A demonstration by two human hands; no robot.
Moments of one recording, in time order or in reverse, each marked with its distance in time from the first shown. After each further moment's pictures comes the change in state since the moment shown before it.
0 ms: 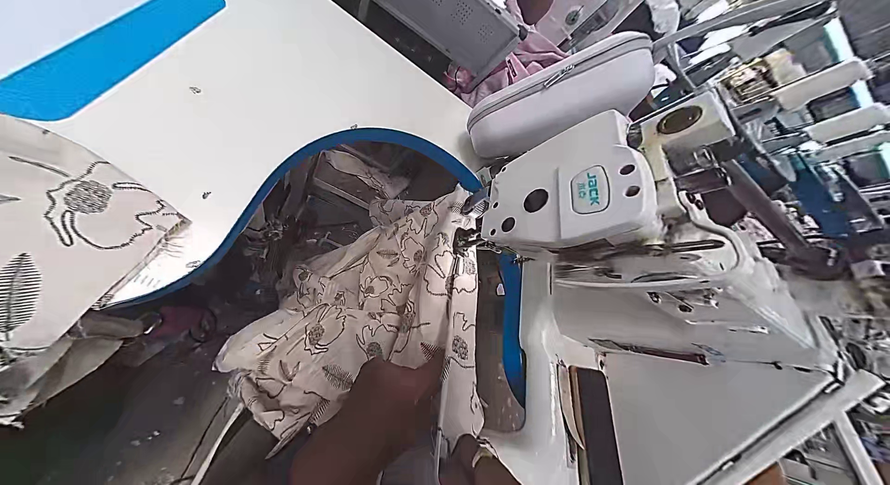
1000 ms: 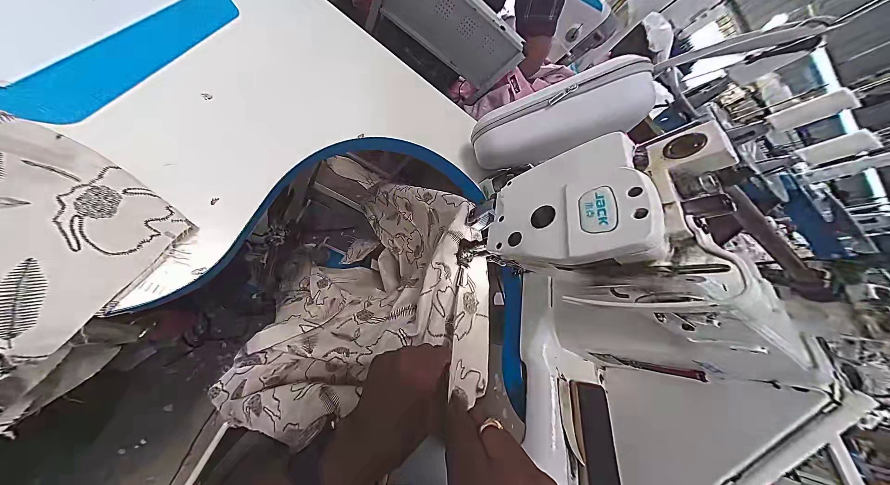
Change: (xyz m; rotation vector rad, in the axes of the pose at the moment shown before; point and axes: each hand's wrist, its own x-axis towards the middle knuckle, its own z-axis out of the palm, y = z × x) left_hand 0.023 0.001 0.010 0.133 0.137 -0.053; right_hand 0.037 -0.006 0.011 -0.435 0.374 0.080
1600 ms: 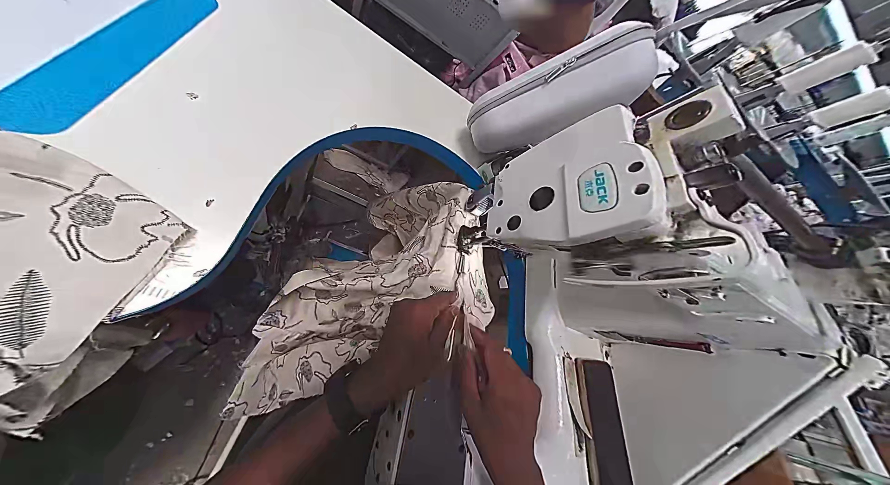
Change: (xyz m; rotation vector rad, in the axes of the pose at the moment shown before) left_hand 0.036 -0.022 0.003 -0.467 -0.193 -0.287; right_hand 0.017 0.032 0.074 0.340 0.310 0.244
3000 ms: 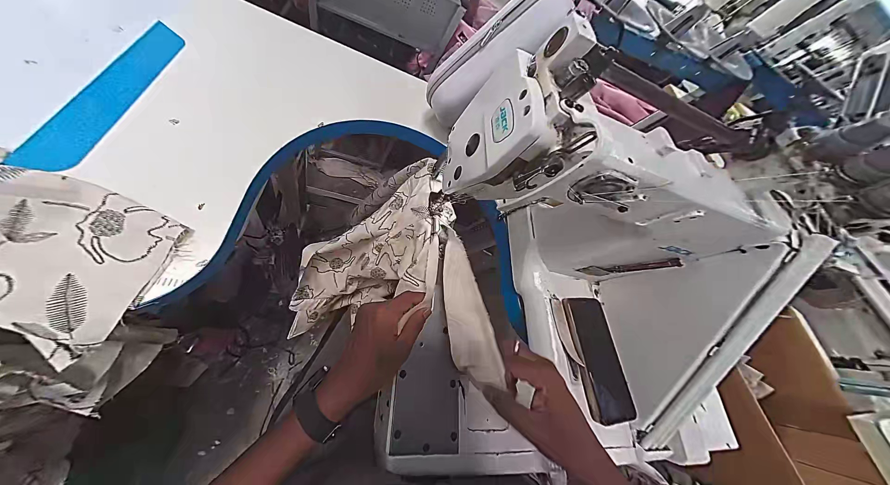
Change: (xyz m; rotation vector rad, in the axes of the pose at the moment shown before) left_hand -0.054 -0.001 -0.007 0.226 0.015 0.103; right_hand -0.054 0.065 -0.063 0.782 -0.342 0.003
